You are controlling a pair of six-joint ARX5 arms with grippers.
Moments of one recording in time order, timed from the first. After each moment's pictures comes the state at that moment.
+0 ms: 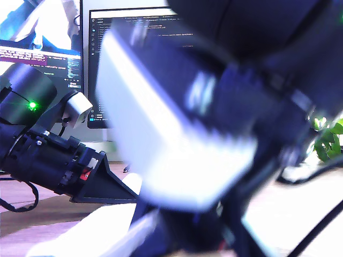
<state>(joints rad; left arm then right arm) -0.44 1.78 0.51 0.65 0.62 0.08 1.20 1.47 0.51 0.14 0.04 -1.10</state>
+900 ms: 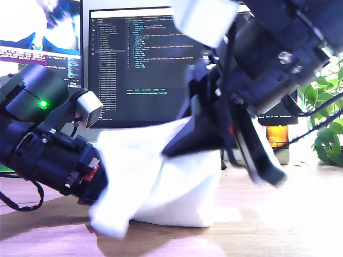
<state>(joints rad) -0.51 1.77 0.55 0.51 0.67 0.15 0.96 1.27 0.51 0.17 0.03 -0.96</state>
